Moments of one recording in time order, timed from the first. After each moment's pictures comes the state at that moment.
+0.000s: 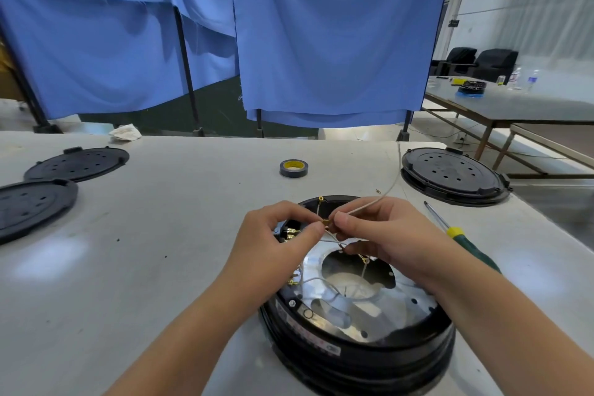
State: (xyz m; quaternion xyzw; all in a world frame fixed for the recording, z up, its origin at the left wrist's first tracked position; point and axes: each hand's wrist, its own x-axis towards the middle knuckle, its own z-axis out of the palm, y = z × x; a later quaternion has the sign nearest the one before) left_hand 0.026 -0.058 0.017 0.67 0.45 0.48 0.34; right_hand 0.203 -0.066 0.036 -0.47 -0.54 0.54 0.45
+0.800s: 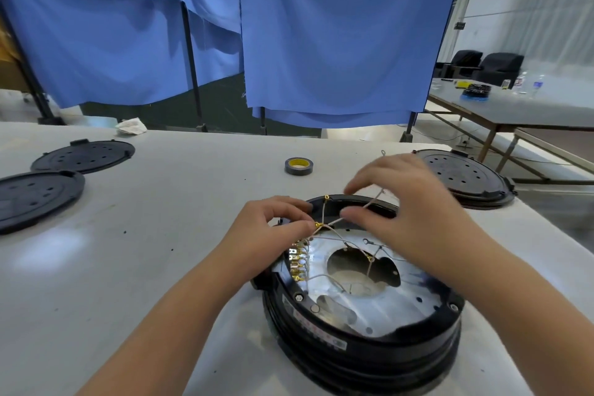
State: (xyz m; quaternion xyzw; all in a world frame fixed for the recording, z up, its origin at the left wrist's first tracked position) left_hand 0.009 -0.042 0.022 0.64 0.47 0.41 0.45; right_hand 0.203 -0.078 0.064 -0.53 -0.79 -0.03 0.32
